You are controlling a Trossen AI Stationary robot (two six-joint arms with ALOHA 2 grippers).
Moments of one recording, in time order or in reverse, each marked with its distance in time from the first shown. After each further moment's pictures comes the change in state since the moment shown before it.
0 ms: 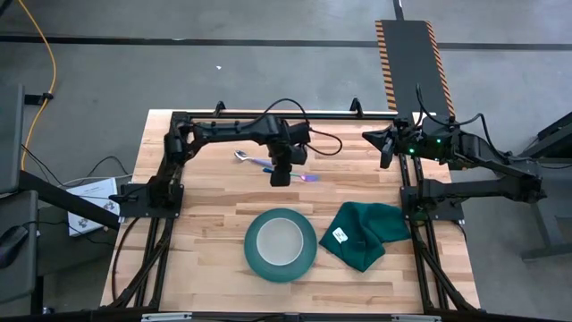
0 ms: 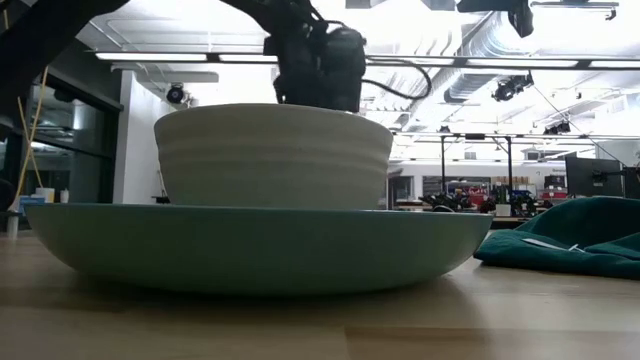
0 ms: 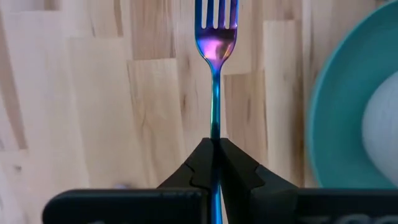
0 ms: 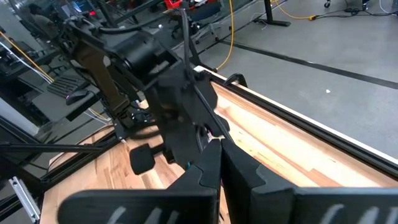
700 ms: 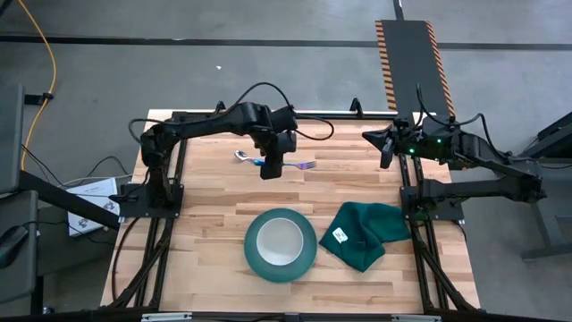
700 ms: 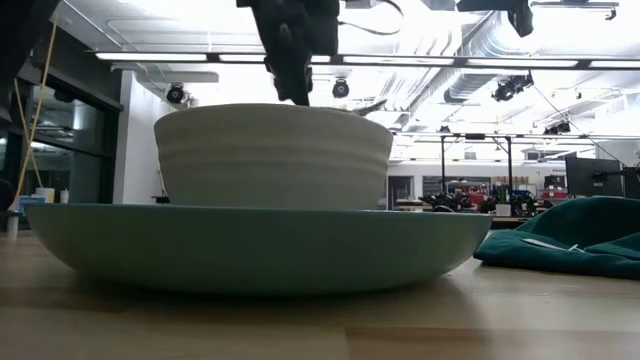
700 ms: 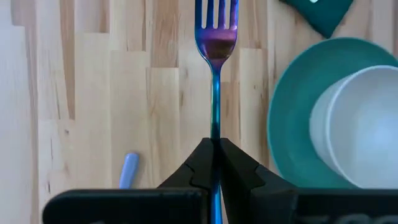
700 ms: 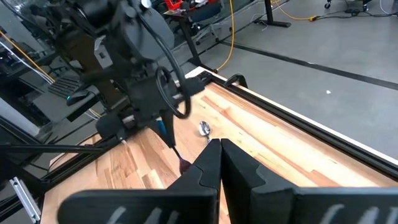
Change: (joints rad) left arm 0.006 -0.212 0.000 -0.078 -0.012 -0.086; right arm 0.000 -0.001 0.000 0.004 -0.002 -0.004
